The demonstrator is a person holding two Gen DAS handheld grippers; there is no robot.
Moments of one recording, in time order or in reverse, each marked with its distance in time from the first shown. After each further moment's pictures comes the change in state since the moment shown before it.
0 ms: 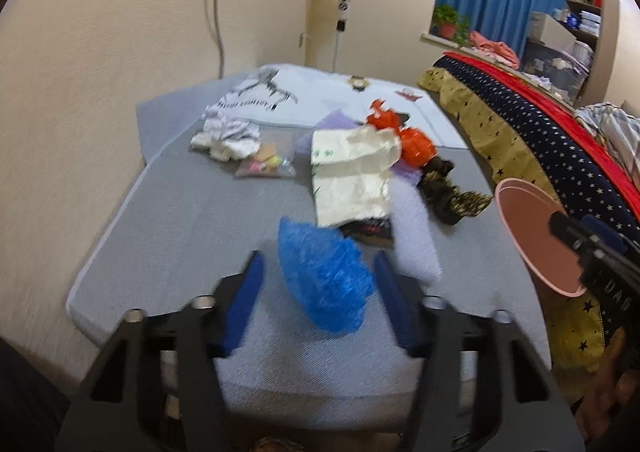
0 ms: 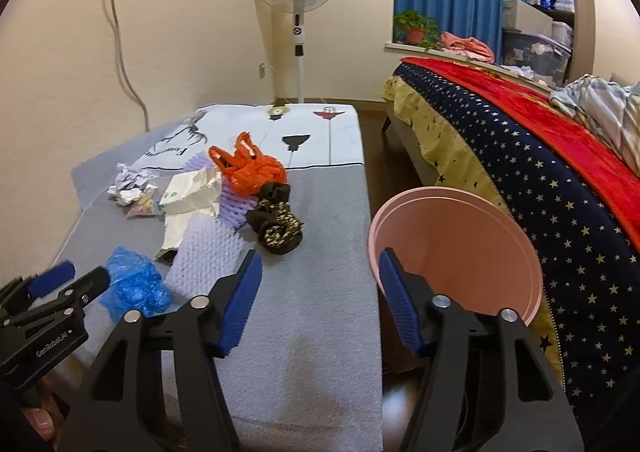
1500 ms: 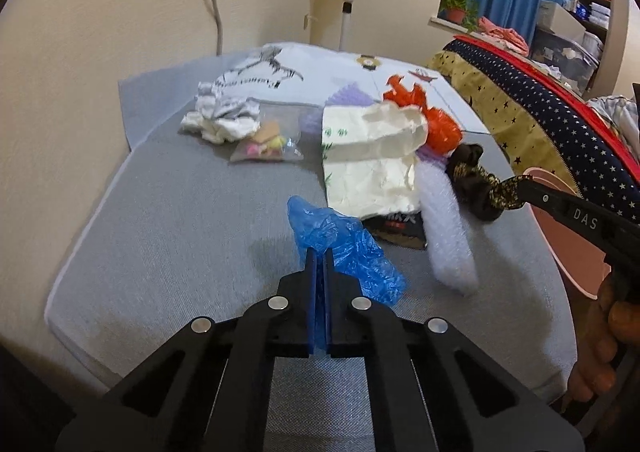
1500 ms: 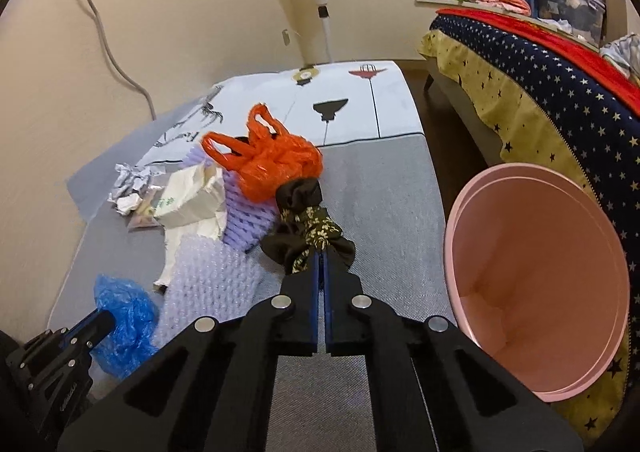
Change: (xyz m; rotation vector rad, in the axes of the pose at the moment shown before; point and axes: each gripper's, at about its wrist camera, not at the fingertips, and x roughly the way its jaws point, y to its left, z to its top) left arm 0.040 0.007 0.005 0.014 0.040 0.006; right arm 0.094 0.010 0.020 0.053 0.137 0.187
